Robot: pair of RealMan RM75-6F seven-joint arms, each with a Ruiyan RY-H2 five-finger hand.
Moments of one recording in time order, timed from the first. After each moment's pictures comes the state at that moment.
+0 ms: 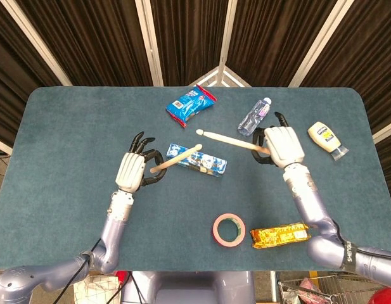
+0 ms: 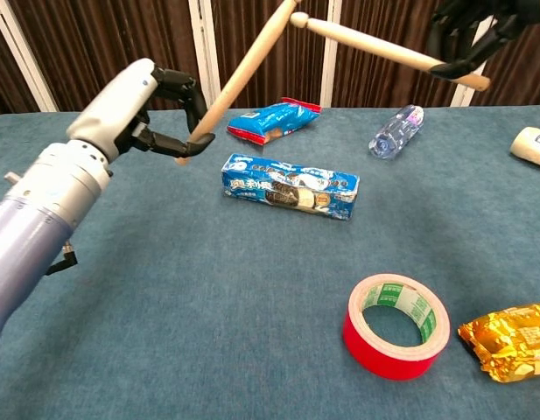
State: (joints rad) left arm -0.69 -1.98 -0.30 -1.05 1.40 1.34 -0.09; right arm 0.77 -1.21 0.36 -1.75 -0.84 1.00 -0.38
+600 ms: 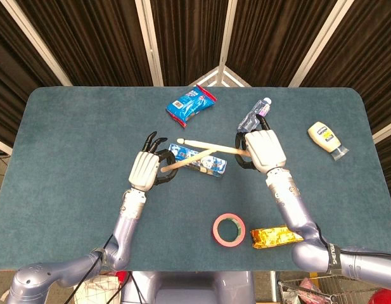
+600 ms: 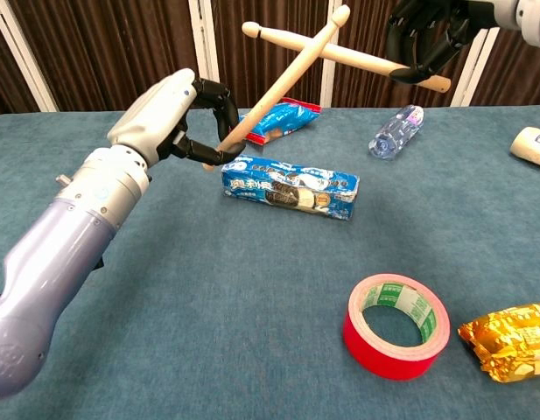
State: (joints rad) left arm -0.77 -2.06 -0.33 -0.96 1.38 1.31 -0.03; right arm 0.83 -1.25 0.33 -1.81 -0.84 1.09 -0.48
